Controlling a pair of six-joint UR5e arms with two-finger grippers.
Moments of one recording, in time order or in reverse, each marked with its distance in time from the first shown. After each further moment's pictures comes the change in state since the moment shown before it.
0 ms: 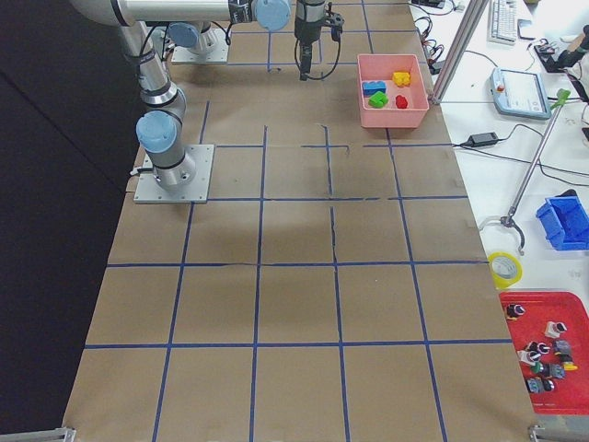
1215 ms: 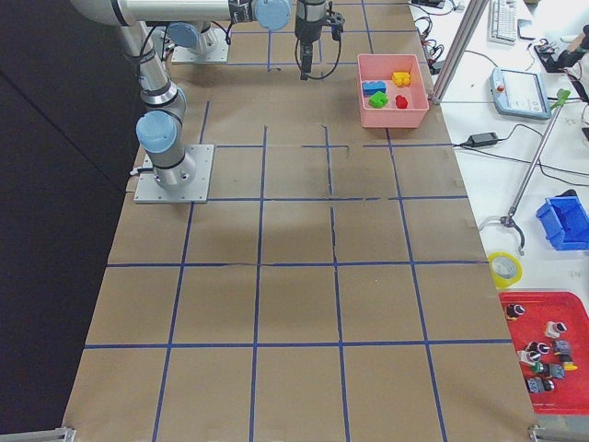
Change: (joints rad) left arm 0.000 0.014 -0.039 0.099 -0.039 0.253; right arm -0.001 0.002 -0.004 -0.001 0.000 -0.003
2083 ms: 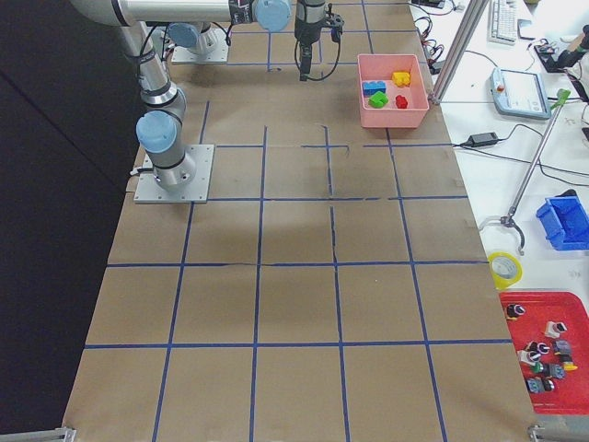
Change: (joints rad) left arm 0.000 0.007 -0.005 0.003 -0.005 -0.001; right arm 0.001 0.001 0.011 0.000 0.000 0.004
